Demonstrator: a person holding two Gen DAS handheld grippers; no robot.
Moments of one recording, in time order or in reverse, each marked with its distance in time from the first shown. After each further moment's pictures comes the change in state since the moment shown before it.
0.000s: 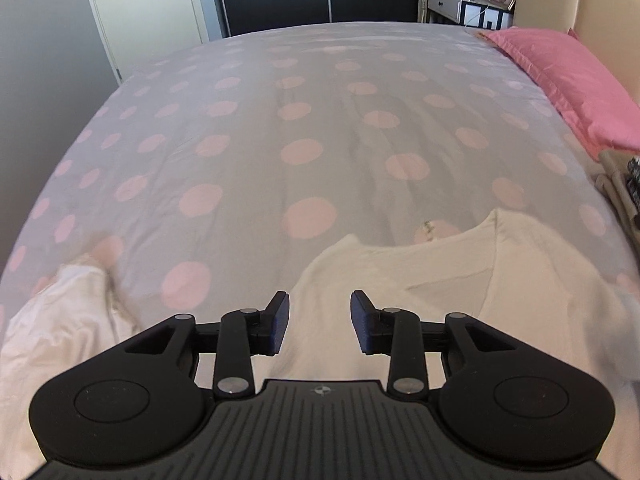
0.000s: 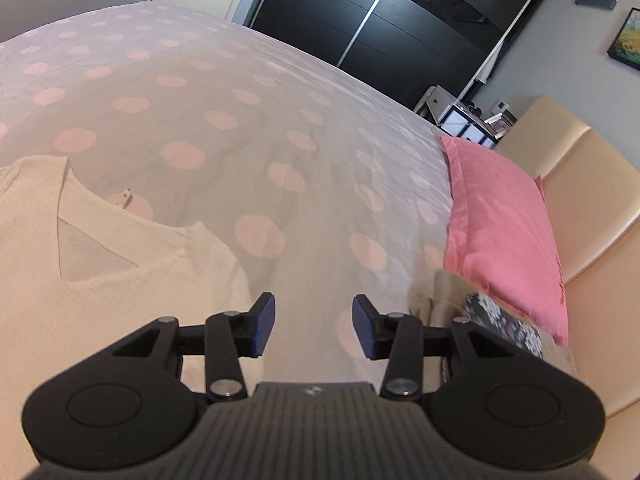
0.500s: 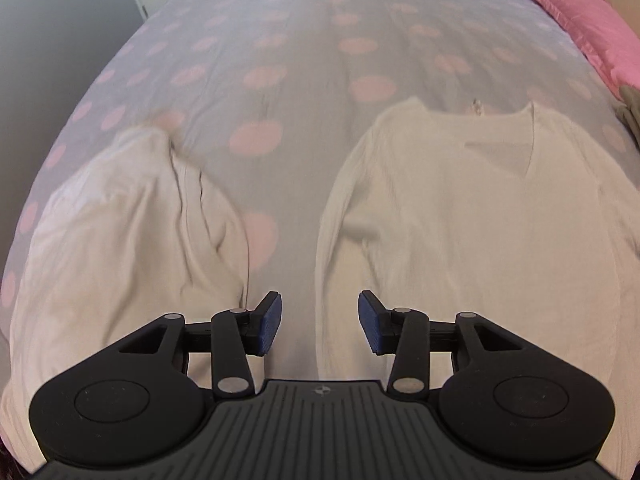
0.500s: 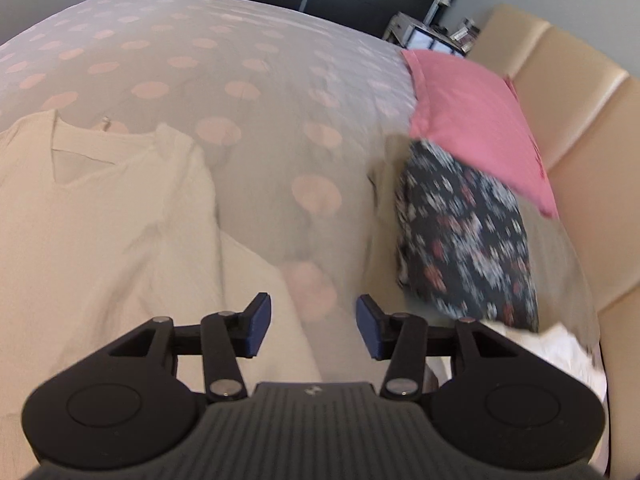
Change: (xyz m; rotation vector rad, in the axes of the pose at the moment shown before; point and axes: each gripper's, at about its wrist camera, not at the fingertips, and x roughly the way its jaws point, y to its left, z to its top) left arm -0.025 0.056 -0.114 -0.062 0.196 0.036; right arm -0.046 -0.064 -0.125 0.186 0.153 0.021
